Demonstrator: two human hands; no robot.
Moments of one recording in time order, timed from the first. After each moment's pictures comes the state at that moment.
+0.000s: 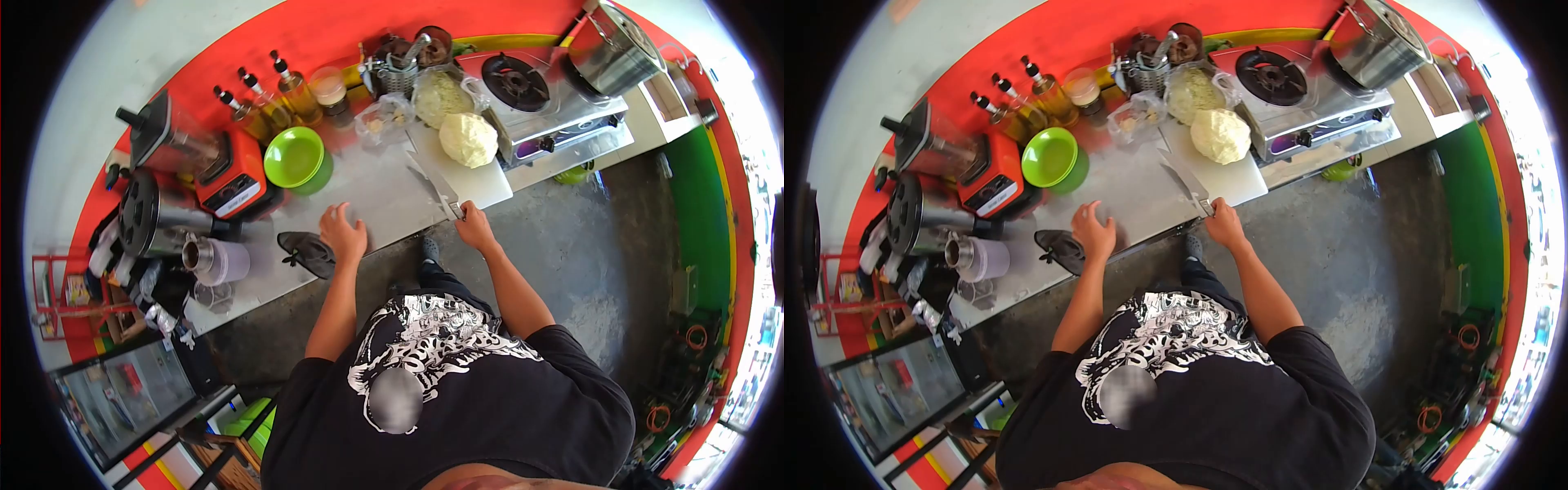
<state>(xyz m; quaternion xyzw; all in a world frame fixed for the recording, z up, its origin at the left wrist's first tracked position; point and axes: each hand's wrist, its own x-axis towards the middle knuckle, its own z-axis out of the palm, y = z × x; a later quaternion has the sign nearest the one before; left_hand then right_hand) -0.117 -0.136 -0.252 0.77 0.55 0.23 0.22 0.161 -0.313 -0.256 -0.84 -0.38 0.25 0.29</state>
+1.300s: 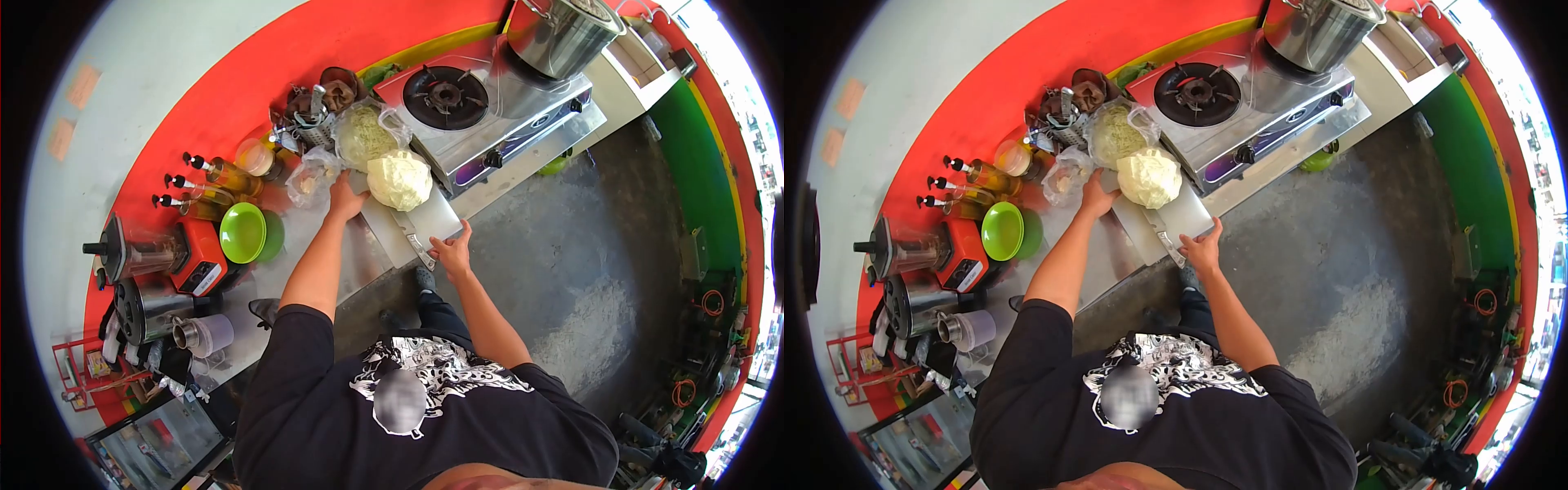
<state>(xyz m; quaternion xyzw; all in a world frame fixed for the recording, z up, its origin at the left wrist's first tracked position) 0.147 -0.022 -0.274 0.85 0.40 0.08 0.32 0.223 -0.334 -0.254 -0.67 0.08 0.37 0.64</state>
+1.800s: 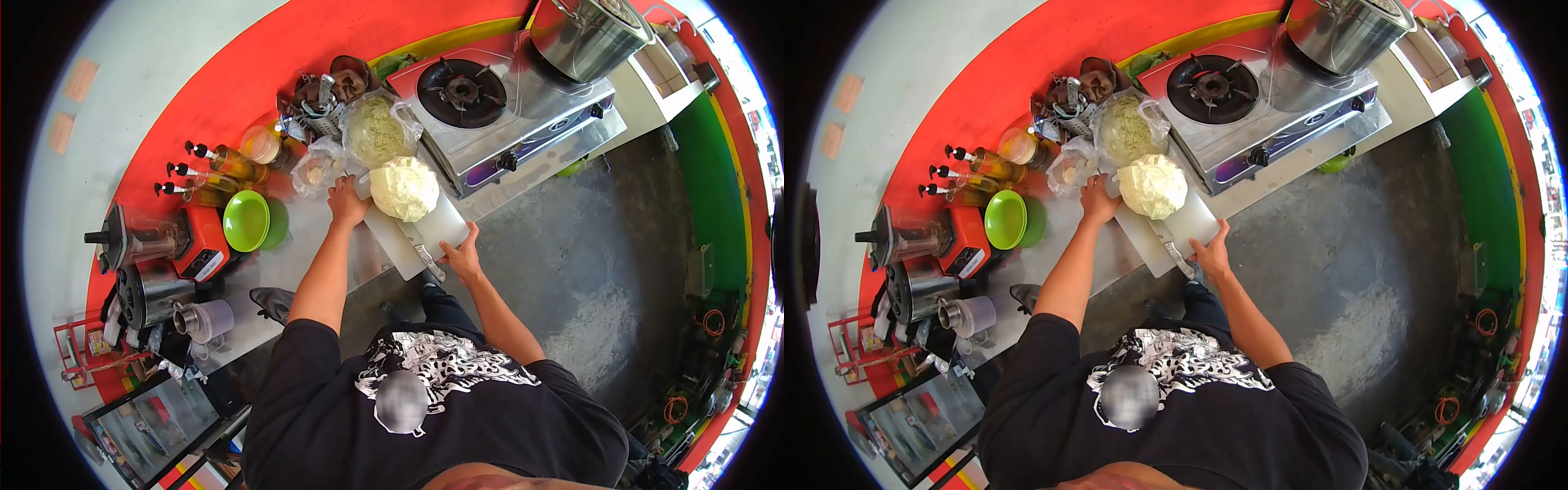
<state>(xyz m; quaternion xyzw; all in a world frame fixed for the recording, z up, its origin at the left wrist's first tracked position) 0.127 -0.050 -0.258 0.86 0.46 0.03 0.21 0.239 -0.347 -0.262 -0.68 -0.01 0.41 0.60</state>
